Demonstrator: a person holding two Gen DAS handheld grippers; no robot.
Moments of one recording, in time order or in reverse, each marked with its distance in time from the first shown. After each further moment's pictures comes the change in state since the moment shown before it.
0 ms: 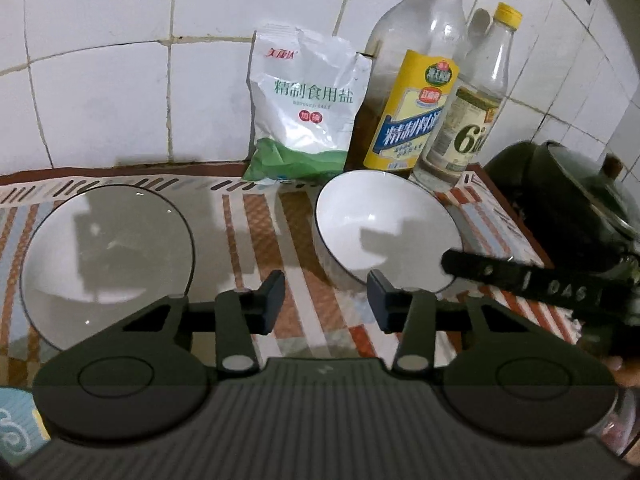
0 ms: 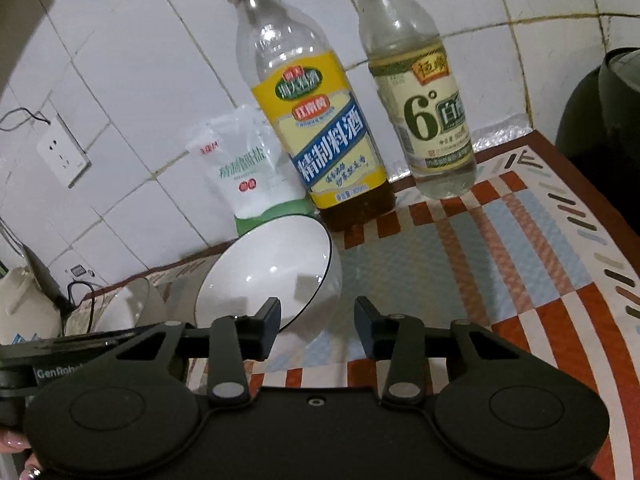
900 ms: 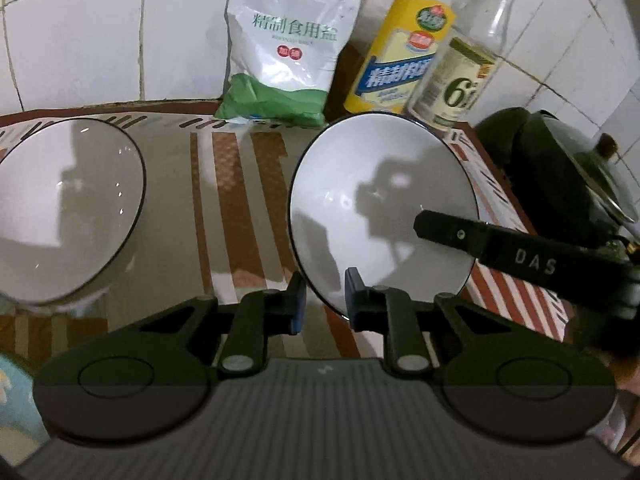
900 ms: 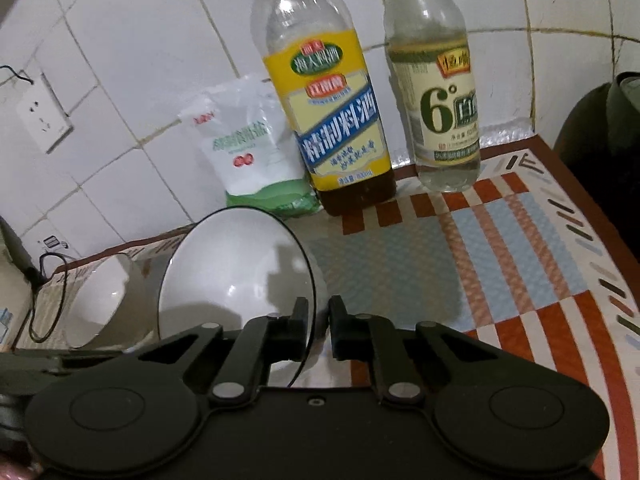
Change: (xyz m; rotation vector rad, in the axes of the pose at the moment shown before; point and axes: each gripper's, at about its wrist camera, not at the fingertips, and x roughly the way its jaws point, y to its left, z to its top) left arm 0.014 -0.014 -0.014 -0.050 0.153 -0.045; right arm -0.002 0.031 0.000 -0.076 0.050 -0.115
